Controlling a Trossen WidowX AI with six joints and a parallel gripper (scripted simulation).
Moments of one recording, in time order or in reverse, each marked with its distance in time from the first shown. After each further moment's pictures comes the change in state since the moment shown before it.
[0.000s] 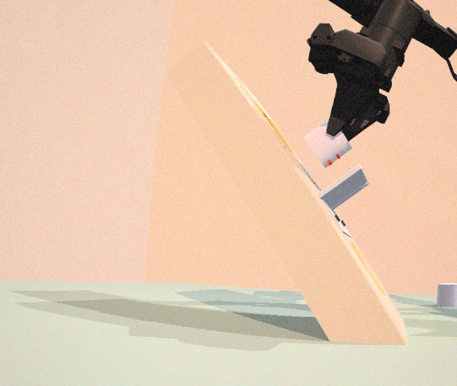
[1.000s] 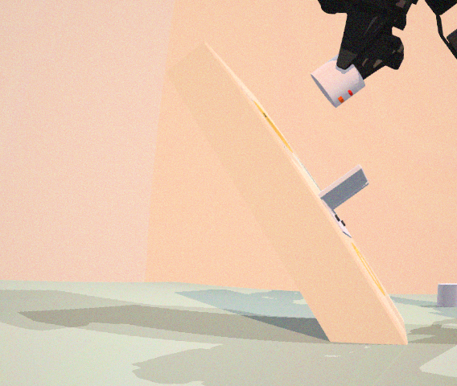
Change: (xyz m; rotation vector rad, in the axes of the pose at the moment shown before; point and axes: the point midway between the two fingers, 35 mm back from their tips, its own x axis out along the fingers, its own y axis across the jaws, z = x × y) arm -0.055 0.070 0.003 -0.002 -0.003 -0.004
